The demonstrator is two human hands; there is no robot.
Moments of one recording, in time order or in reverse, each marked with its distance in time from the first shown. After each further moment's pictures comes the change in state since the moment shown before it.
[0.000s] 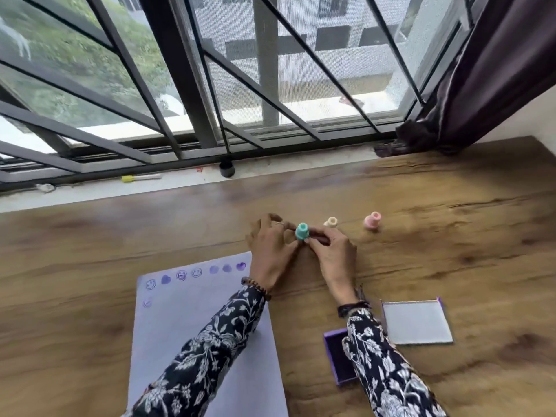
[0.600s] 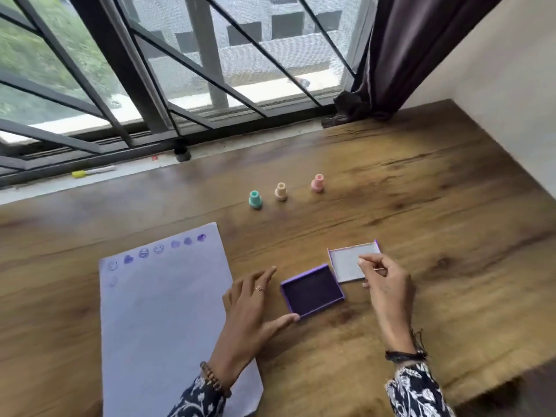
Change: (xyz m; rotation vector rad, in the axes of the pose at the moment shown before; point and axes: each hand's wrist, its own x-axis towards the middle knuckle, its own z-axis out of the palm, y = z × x) left_hand -0.166 -0.001 0.002 0.014 -0.228 0.241; right_hand -0.110 0.049 -0.138 0.002 0.316 0.313
